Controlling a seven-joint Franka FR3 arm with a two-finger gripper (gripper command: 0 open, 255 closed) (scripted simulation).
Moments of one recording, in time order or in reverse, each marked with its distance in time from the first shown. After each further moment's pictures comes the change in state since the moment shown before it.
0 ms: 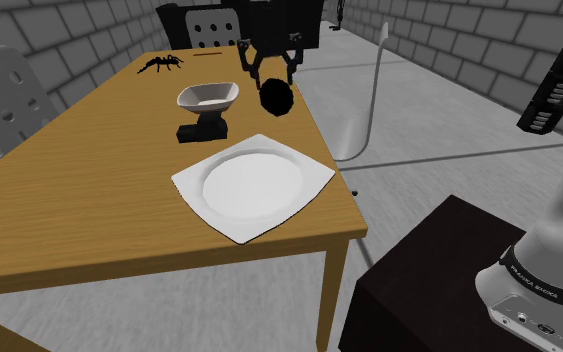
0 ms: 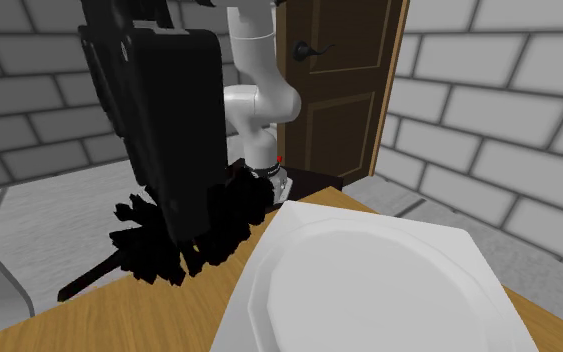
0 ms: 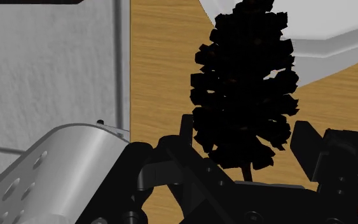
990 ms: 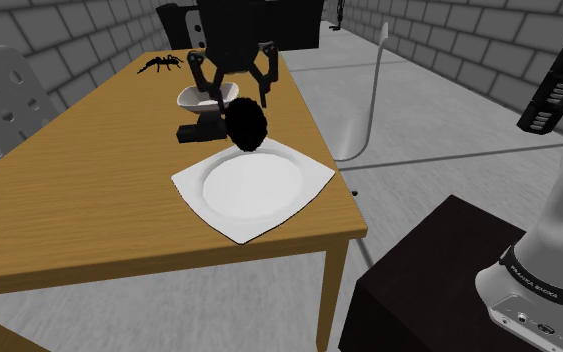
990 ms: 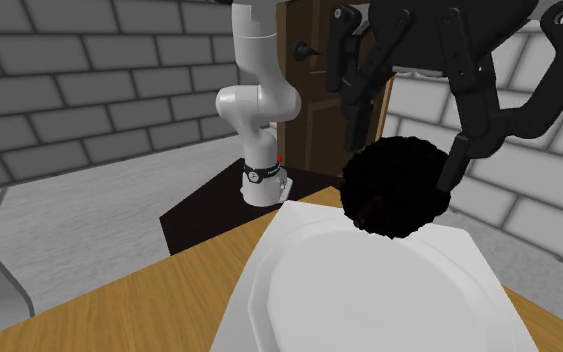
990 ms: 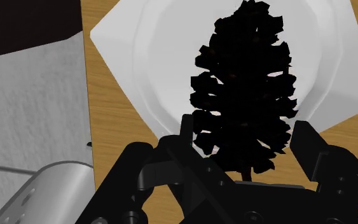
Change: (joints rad) arm 0.174 -0.023 0.107 0.000 -0.012 -0.034 0.279
